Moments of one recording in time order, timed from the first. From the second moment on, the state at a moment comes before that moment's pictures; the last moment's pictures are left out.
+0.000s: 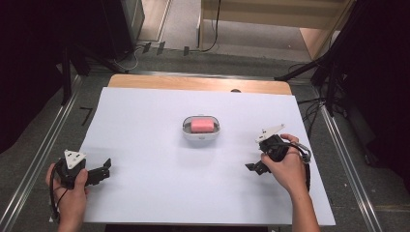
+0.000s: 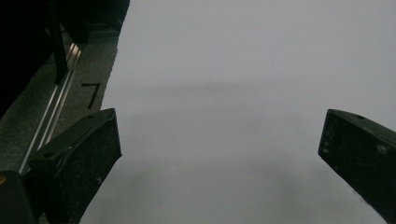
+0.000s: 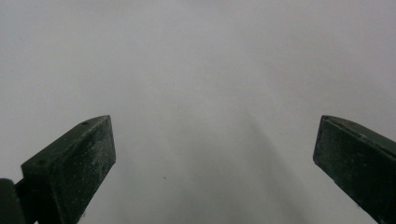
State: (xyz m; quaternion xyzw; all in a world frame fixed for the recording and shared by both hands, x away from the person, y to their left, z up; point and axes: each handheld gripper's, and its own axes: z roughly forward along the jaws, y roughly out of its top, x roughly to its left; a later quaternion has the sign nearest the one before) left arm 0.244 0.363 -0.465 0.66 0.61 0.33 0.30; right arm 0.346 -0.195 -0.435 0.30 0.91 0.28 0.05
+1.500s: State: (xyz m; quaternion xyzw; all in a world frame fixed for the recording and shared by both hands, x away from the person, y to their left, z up) left arm 0.244 0.362 -0.465 0.66 0.61 0.33 0.30; right arm 0.249 -0.306 -0.476 0.40 0.81 0.40 0.13
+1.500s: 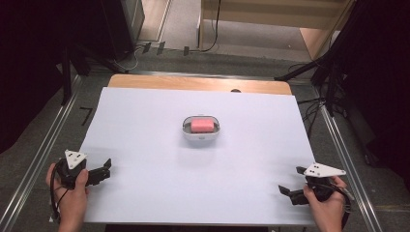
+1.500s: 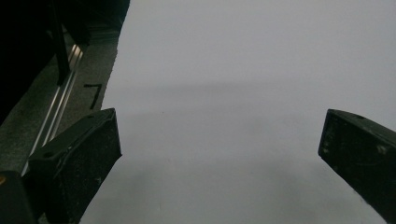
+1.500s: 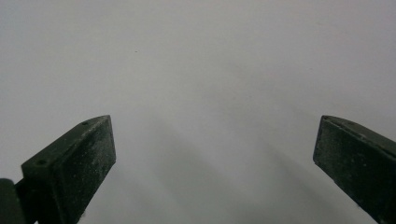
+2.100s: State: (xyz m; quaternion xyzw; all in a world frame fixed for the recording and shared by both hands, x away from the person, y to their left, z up) left arm 0.244 0.363 -0.465 0.66 0.61 0.33 0.30; right arm 0.212 -0.347 -0.487 0.45 0.74 0.48 0.17
